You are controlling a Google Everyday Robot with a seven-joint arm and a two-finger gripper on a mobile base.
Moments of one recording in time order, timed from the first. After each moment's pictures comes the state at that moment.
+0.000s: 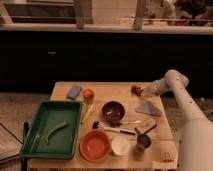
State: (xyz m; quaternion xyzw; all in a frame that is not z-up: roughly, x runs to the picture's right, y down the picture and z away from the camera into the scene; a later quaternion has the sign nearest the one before) arm 0.292 0.050 0.963 -0.22 -0.18 0.26 0.92
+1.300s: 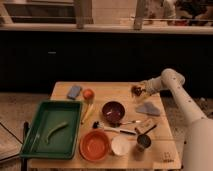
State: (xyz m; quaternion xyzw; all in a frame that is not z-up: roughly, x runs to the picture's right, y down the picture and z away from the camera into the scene) arm 0.262 0.034 0.958 -0.19 -0.21 0.22 0.93
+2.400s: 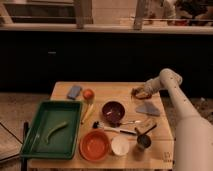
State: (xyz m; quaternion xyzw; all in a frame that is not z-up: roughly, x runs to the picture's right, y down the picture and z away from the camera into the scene) arm 0.266 0.042 0.977 -0.21 -0.20 0.23 0.93
